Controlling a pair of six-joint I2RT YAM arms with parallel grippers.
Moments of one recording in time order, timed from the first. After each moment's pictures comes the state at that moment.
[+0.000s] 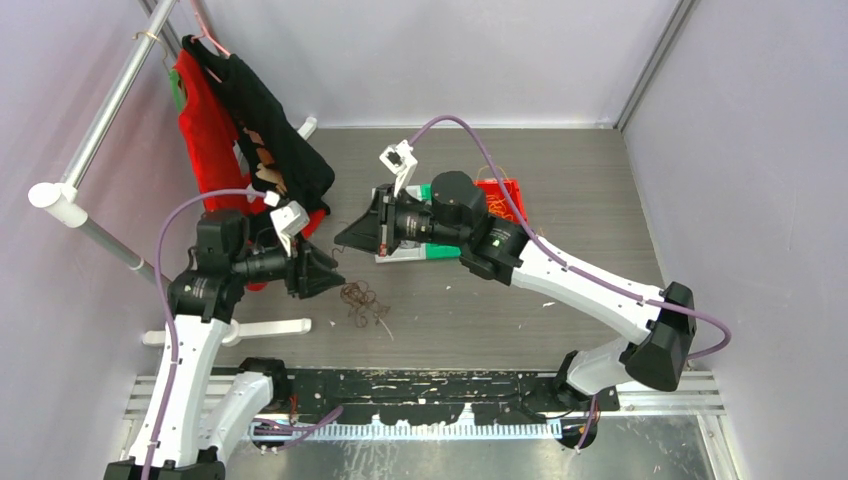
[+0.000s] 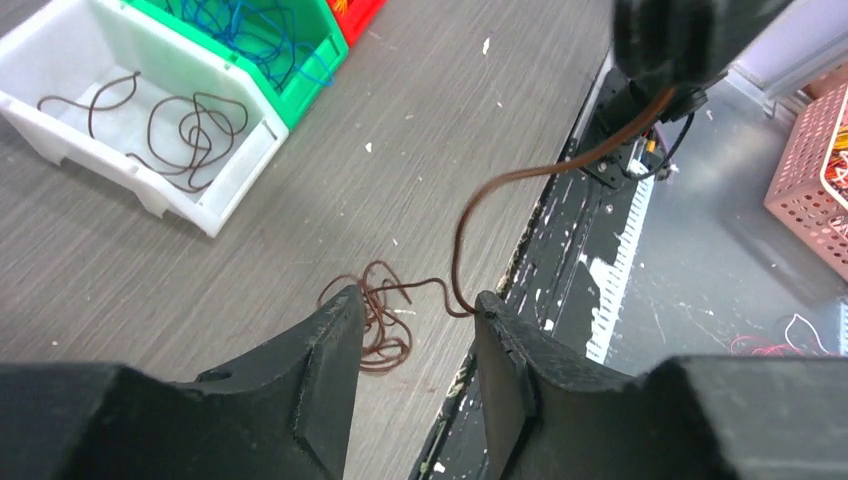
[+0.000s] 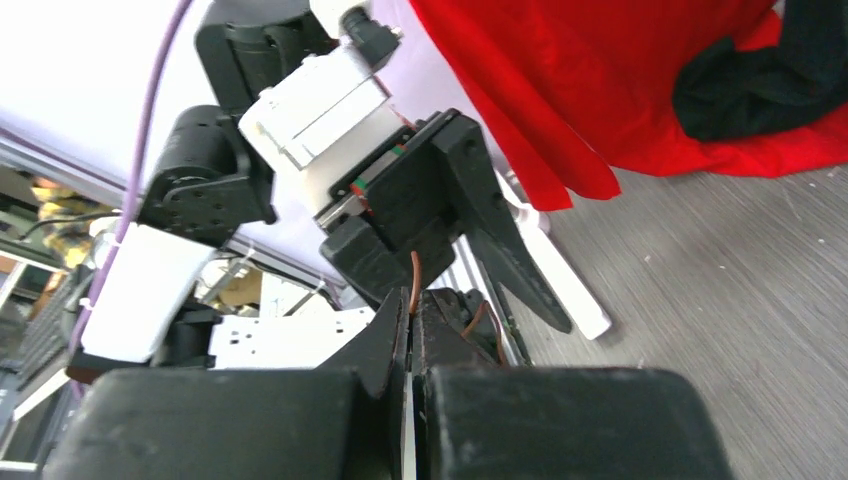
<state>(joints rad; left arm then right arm) -0.08 0.77 0.95 -0.82 1.02 0.26 0.99 1.41 1.33 0.02 -0.36 0.69</state>
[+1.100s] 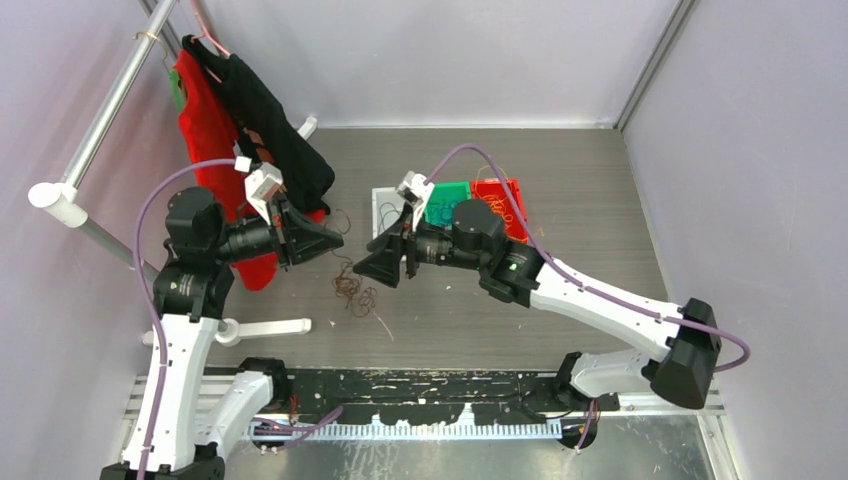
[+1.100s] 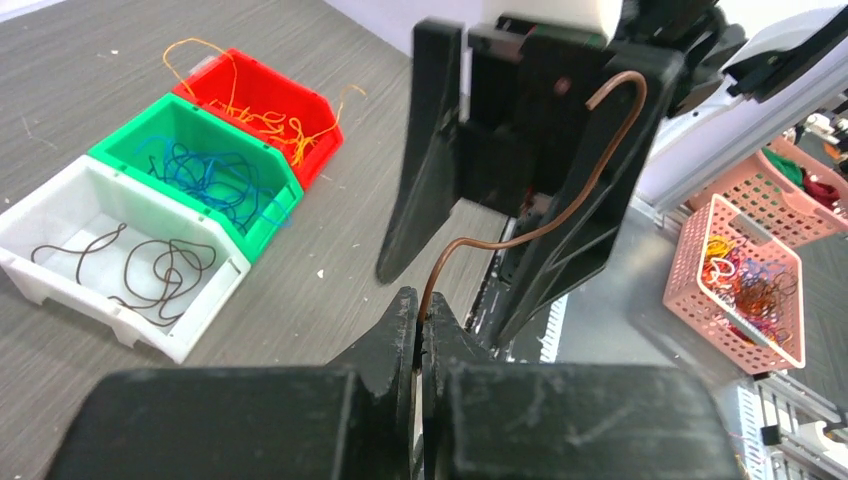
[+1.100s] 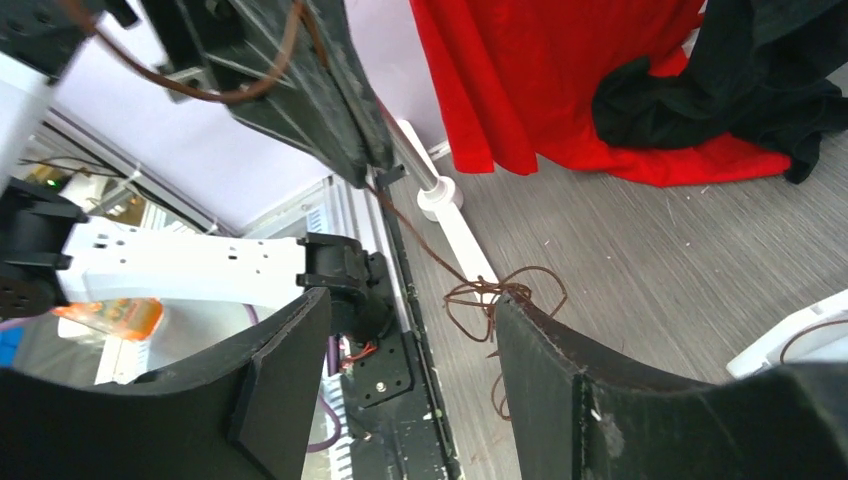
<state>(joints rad) -0.08 0.79 1.08 -0.49 1.12 -0.18 0.99 1.24 1.08 0.12 -0.35 0.42</state>
